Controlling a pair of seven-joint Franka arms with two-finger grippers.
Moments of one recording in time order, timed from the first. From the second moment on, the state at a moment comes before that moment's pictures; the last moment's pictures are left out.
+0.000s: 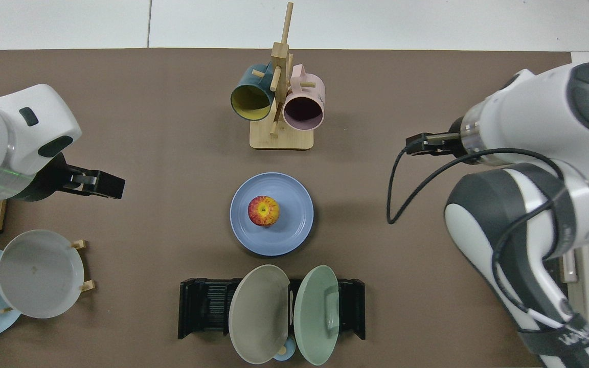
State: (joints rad) left arm -0.02 -0.02 -0.17 -1.59 0.00 1.56 0.02; right arm 0.08 0.10 0.11 -1.72 -0.03 1.93 0.21
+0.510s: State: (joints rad) left arm -0.02 -0.02 -0.17 -1.59 0.00 1.56 0.02; right arm 0.09 -0.06 -0.04 -1.76 -0.01 1.81 0.11
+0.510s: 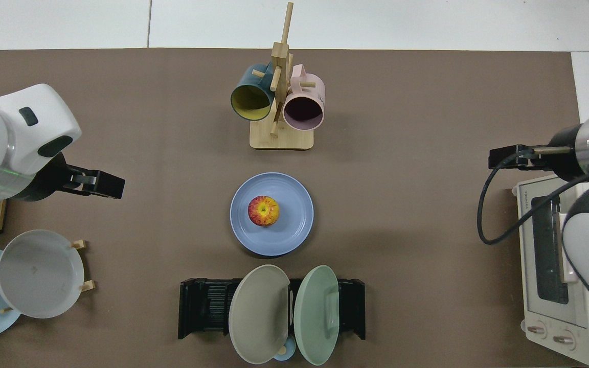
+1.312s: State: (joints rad) left arm -0.02 -0.02 -0.17 -1.59 0.00 1.56 0.02; right arm 0.11 -0.08 -0.11 -1.75 -0.01 1.73 0.02
